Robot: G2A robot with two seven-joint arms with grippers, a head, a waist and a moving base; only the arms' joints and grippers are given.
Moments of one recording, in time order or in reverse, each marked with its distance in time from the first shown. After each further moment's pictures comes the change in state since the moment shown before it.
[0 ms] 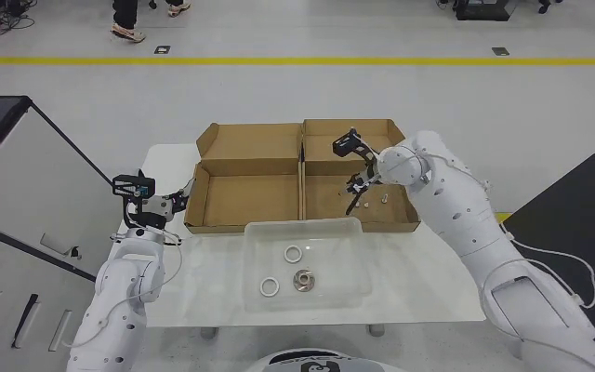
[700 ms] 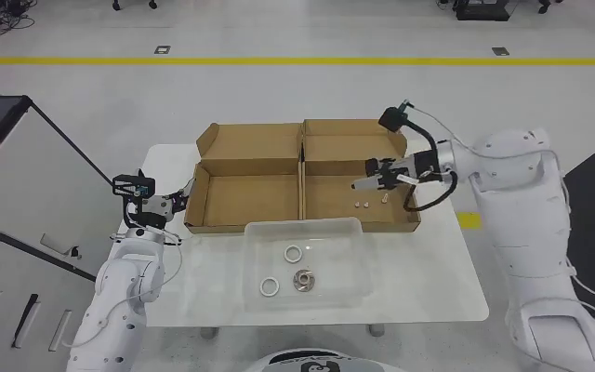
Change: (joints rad) left arm 0.000 0.000 0.000 0.000 0.000 0.000 0.000; right arm -0.195 0.094 0.446 -0.299 0.783 0.000 0.203
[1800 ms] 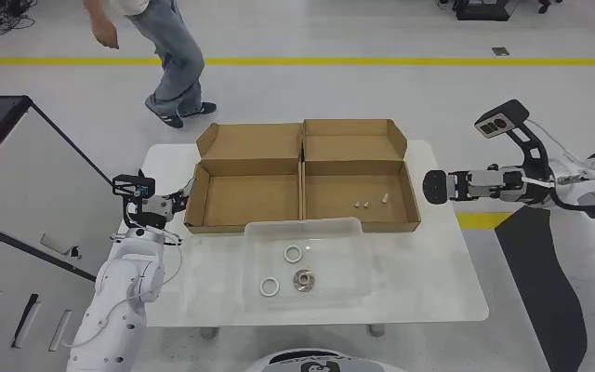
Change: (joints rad) left arm 0.000 0.000 0.000 0.000 0.000 0.000 0.000; right arm -0.256 0.275 0.225 -0.004 0.801 0.092 -0.001
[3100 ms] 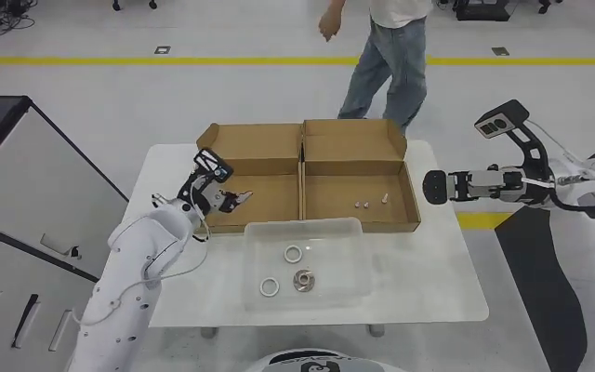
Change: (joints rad) left arm -0.220 0.017 0.168 -0.191 0.080 -0.466 -0.596; right arm 0.000 -0.001 0.000 0.000 -0.001 0.000 0.000
